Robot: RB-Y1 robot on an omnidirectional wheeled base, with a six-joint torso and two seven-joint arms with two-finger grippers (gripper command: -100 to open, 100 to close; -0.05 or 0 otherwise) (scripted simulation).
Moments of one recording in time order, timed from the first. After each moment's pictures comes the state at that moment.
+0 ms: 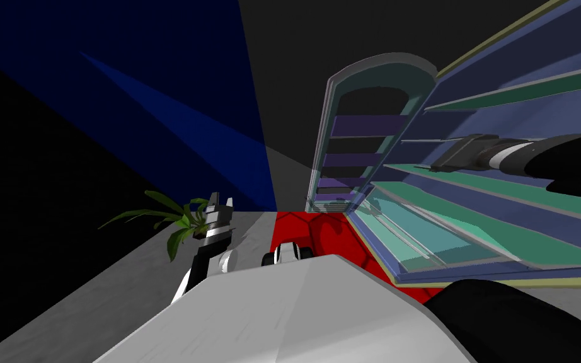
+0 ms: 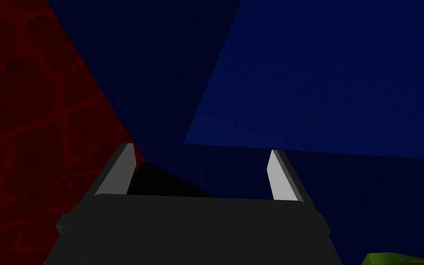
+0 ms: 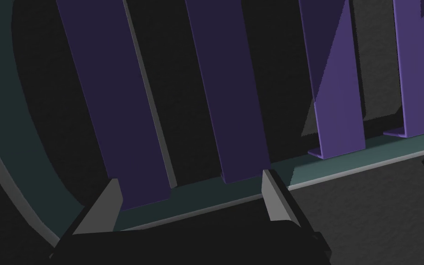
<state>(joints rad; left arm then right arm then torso) 0.49 -0.04 0.04 -2.21 0.01 -0.39 0.00 0.74 -1.21 -1.30 -1.82 1.80 -0.77 -0.27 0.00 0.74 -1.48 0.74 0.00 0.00</state>
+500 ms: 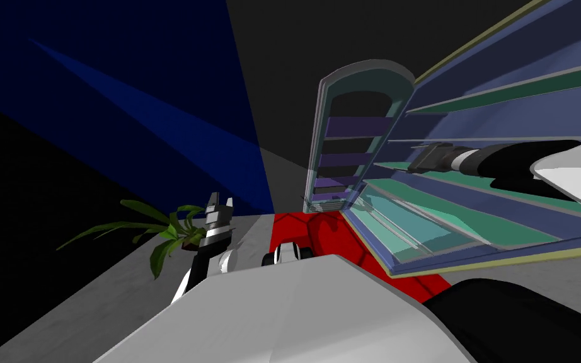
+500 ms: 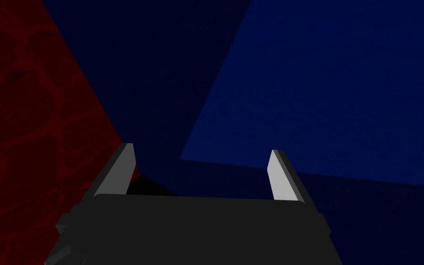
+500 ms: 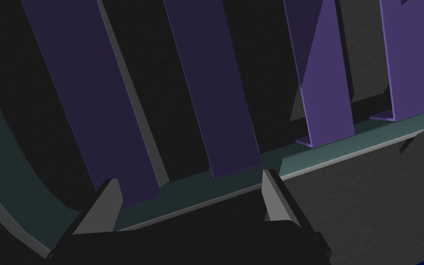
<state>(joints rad) 0.49 -0.04 0.04 -2.21 0.01 -0.39 0.00 0.60 -1.26 -1.15 -1.75 1.72 -0.77 -0.19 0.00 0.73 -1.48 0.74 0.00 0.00</state>
